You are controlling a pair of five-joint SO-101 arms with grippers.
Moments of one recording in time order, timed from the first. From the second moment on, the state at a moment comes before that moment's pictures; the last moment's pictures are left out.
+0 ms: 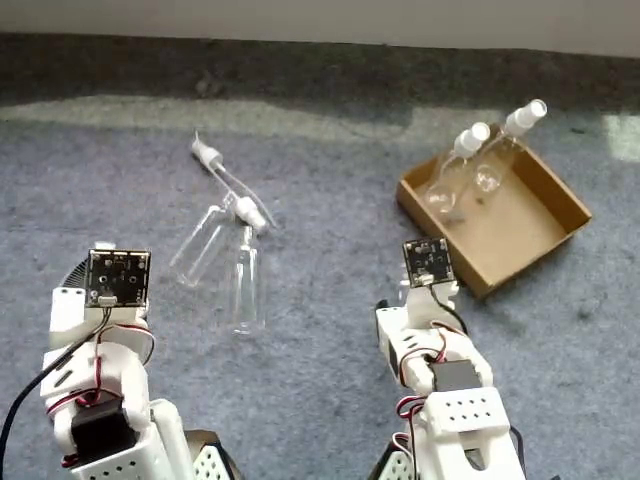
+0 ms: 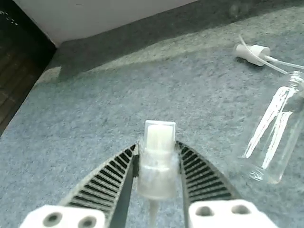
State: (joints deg) left arm -27.0 -104.1 80.0 58.2 -21.3; right arm -12.0 -66.9 90.1 32.0 4.6
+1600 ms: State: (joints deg) left arm -29.5 -30.2 57.0 38.8 -18.2; right arm -12.0 -66.9 90.1 32.0 4.6
